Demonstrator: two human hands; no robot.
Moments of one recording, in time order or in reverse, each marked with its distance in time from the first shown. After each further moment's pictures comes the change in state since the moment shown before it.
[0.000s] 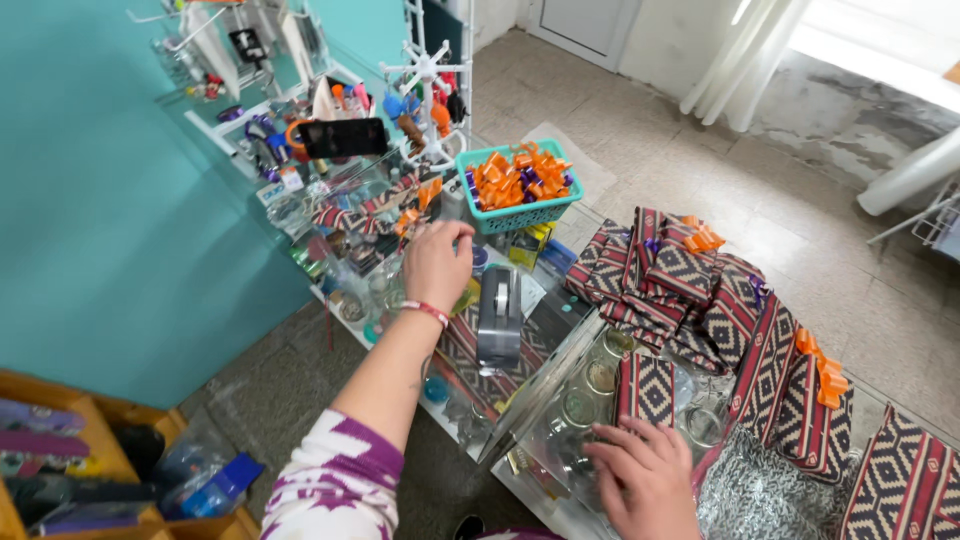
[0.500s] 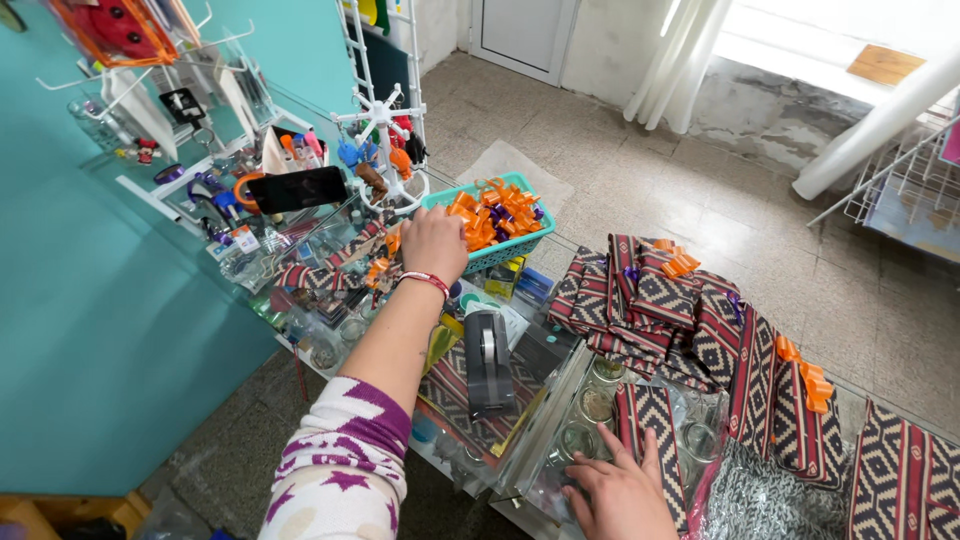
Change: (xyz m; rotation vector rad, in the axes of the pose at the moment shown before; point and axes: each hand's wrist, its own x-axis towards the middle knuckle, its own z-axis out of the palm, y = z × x) left_hand 0.107 -0.001 0.048 0.387 -0.210 0.202; right_hand 0.033 -0.015 0.041 -0.259 -0.537 0.311
